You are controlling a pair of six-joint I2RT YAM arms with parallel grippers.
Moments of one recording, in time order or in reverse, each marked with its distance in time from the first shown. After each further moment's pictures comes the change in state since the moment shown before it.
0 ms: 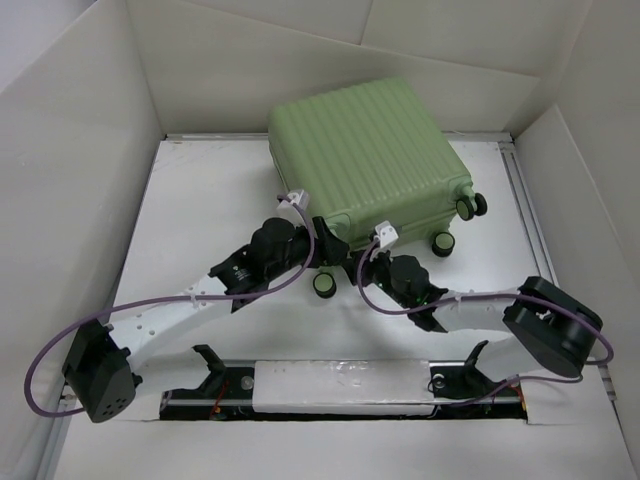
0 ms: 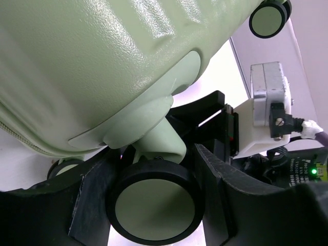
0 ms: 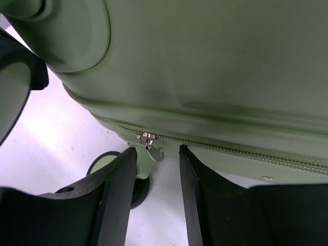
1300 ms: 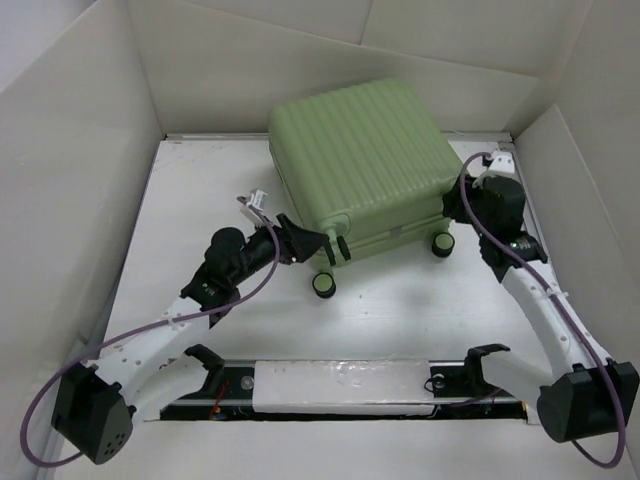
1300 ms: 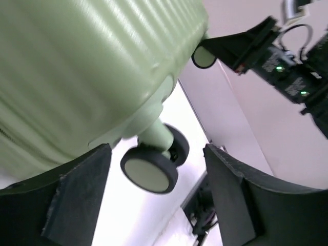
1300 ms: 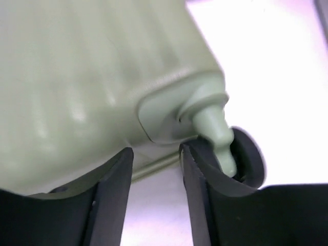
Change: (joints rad) left arm 0.268 -0.222 -0.250 0.312 0.346 -0.092; right arm -0.696 -0.362 0.456 -1.027 -0.041 0.010
